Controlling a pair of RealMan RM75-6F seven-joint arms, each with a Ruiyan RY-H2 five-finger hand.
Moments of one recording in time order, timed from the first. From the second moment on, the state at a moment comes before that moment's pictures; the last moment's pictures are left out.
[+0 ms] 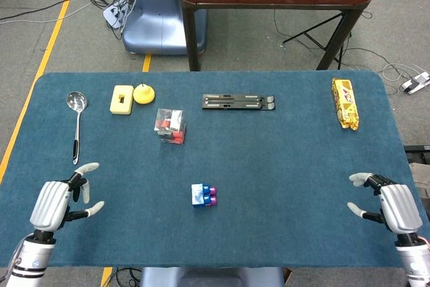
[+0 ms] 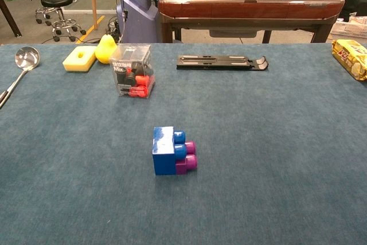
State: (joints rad) left arm -0.20 -1.18 -0.07 -1.86 1.60 1.45 -0.02; right arm 0.08 -1.18 0.02 -1.47 -1.61 1.54 0.30
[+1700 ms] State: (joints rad) left arm -0.81 -1.79 -0.18 -1.75 1.03 1.03 0.81; right arm 0.08 -1.20 0.02 -1.42 -1.57 1.49 0.32
